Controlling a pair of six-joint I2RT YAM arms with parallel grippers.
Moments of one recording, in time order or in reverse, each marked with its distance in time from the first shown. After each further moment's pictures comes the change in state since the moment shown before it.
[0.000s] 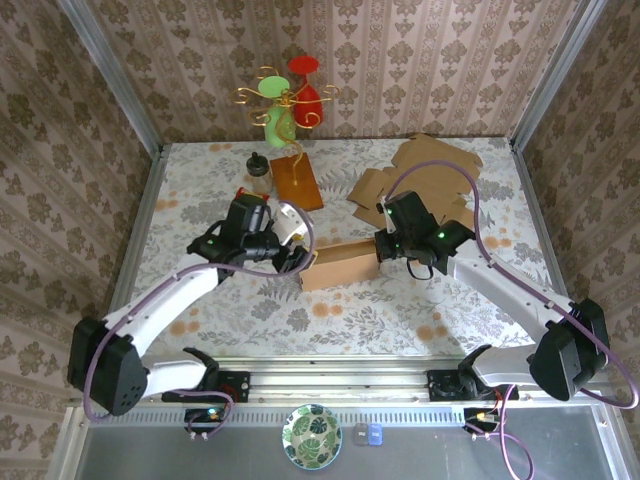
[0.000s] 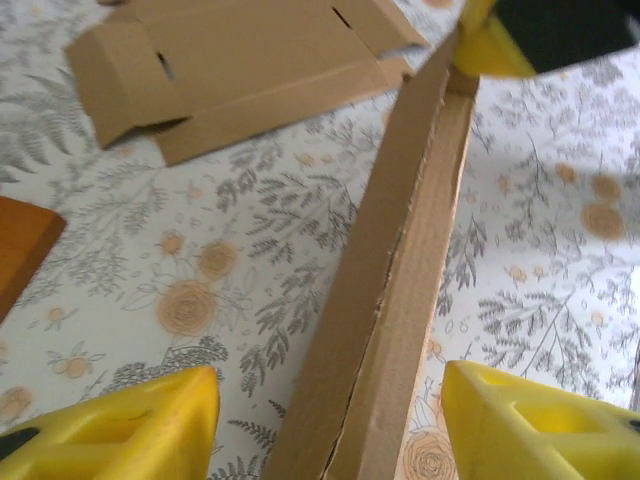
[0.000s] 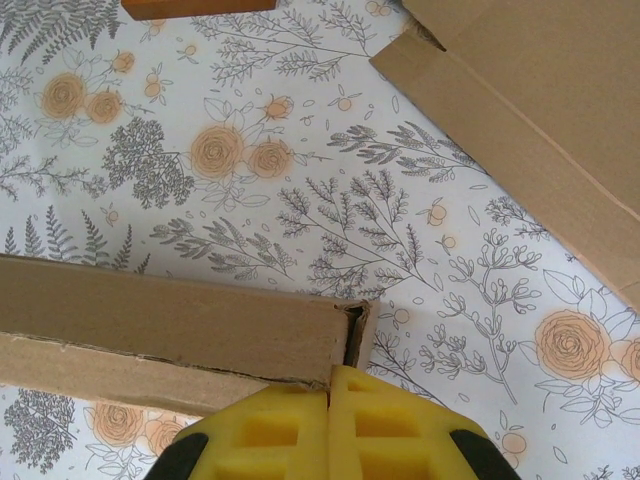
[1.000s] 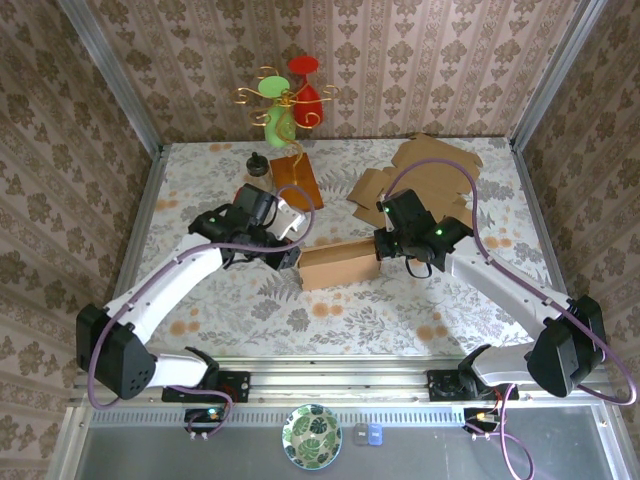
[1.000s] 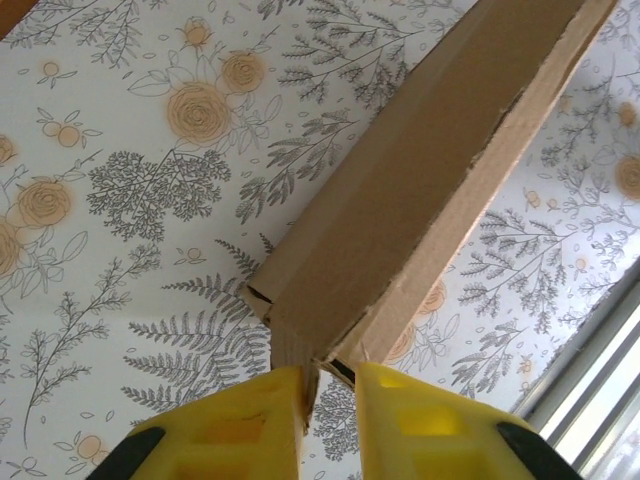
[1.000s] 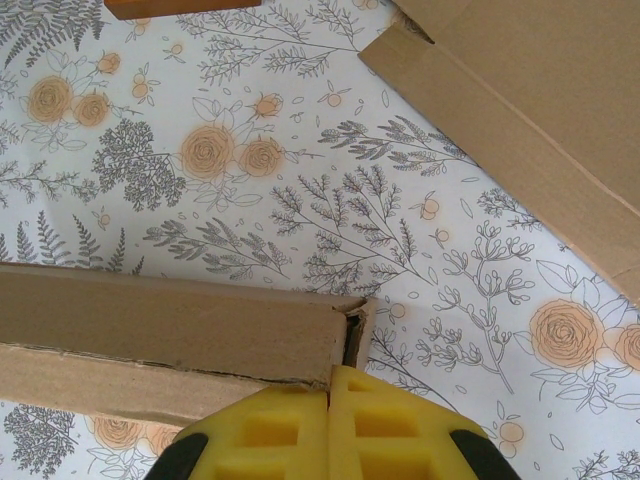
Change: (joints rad) left arm -0.029 0.118 0.238 -0.476 -0.171 -0.209; right arm 0.005 0.022 0.033 -0.037 0.016 0.029
